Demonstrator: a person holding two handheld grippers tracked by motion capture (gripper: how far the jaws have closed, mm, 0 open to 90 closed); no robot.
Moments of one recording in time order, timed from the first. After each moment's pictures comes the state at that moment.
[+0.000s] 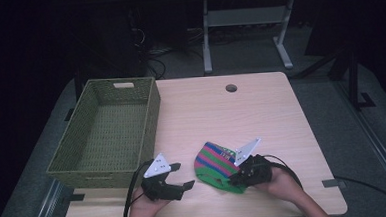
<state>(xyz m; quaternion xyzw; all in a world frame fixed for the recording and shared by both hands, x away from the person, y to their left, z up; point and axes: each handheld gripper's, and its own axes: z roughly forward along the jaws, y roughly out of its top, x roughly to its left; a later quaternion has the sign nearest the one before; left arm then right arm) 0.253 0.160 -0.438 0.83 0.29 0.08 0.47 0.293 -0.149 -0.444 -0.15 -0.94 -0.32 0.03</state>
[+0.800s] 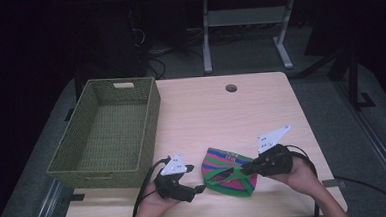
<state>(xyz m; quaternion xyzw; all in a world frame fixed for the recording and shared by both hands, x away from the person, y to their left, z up) 0.262 0.126 -0.441 0.86 0.23 0.05 0.44 0.294 -0.196 -0.404 -0.17 -0.90 -0.40 0.03</state>
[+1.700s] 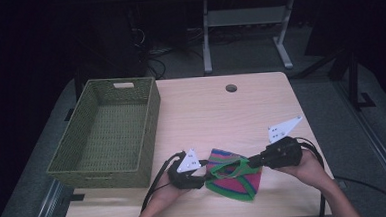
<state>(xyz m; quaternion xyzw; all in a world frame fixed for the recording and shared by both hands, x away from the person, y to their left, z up) 0.285 0.098 -0.453 0.87 0.16 0.11 0.45 0.307 -0.220 -0.394 -0.17 -0.89 -0.43 0.05</state>
